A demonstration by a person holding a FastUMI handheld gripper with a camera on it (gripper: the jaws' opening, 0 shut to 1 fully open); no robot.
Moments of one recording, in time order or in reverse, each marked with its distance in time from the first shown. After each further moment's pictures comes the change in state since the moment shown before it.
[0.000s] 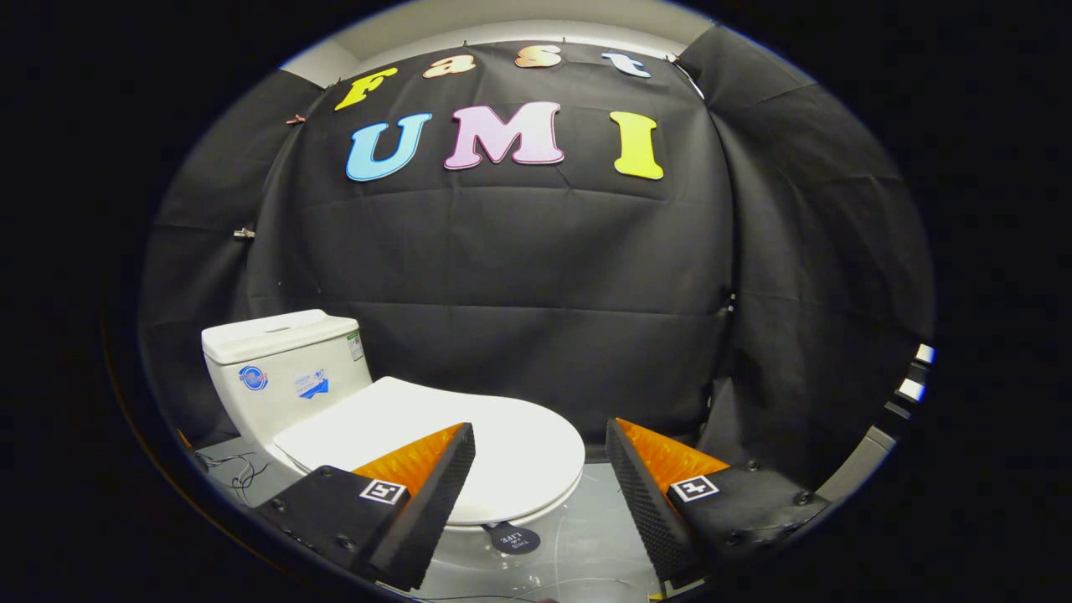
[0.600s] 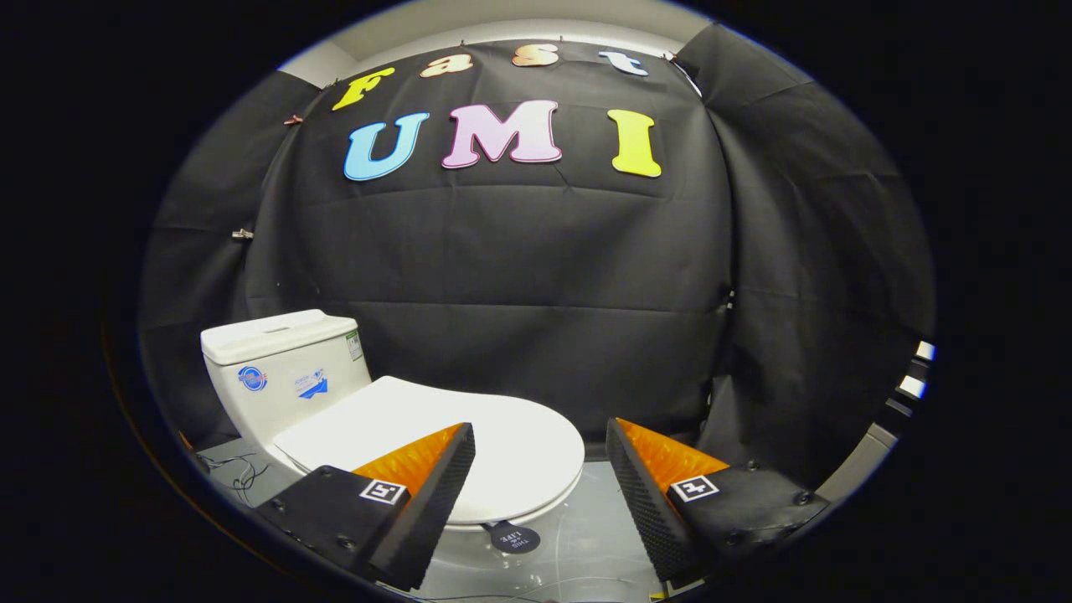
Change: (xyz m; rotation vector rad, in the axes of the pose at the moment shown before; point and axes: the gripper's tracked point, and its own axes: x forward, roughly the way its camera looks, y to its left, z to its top) arm 0.001 -0.001 -0.002 0.012 0.007 0.000
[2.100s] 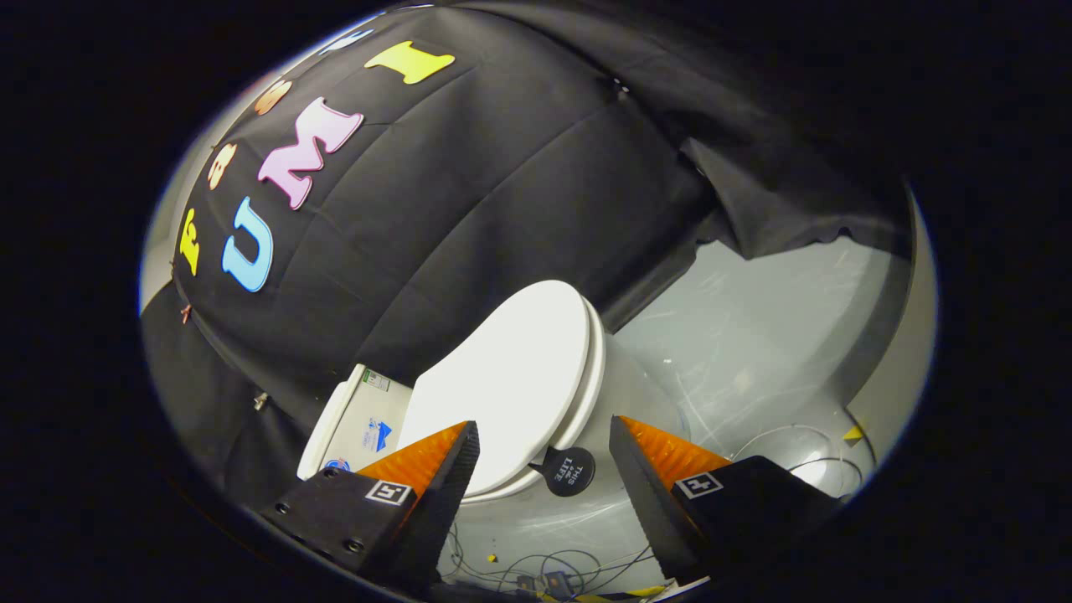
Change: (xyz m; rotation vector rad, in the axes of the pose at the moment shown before) arm 0.014 -0.011 -0.123 0.841 0.423 0.013
